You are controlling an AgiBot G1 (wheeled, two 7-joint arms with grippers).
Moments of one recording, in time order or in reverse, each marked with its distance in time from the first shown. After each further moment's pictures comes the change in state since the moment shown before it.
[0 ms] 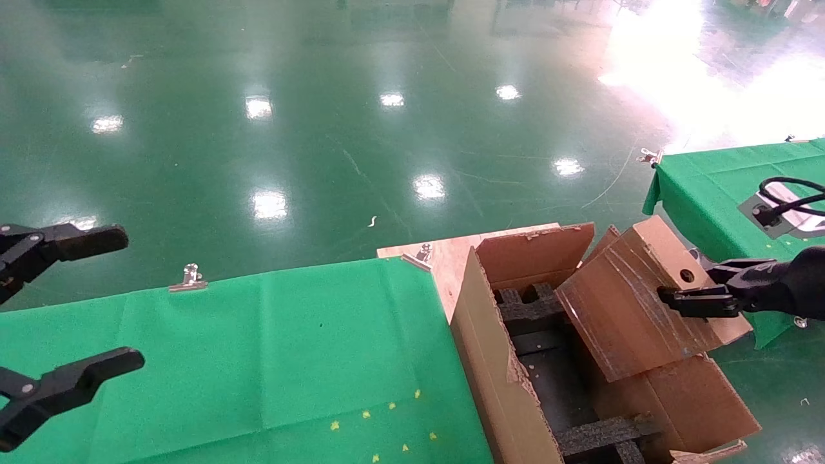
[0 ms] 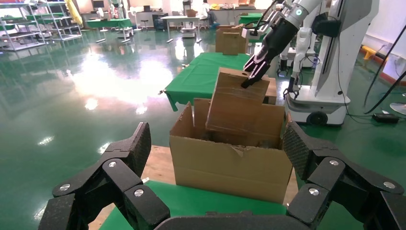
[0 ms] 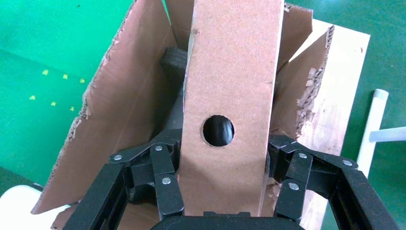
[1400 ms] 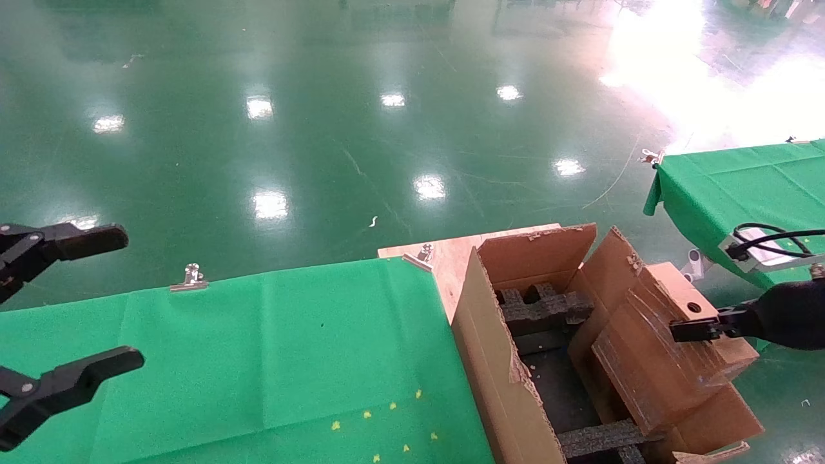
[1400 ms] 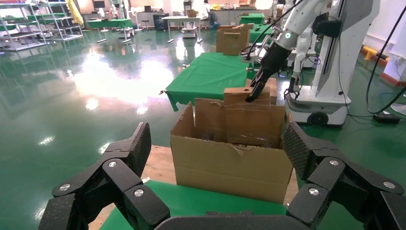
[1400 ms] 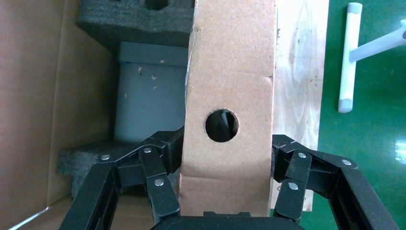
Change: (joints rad) left arm 0.000 0.000 0.000 0.000 0.000 0.000 0.000; right arm -0.166 -0.067 -0.117 -0.007 -0.099 0.255 0.323
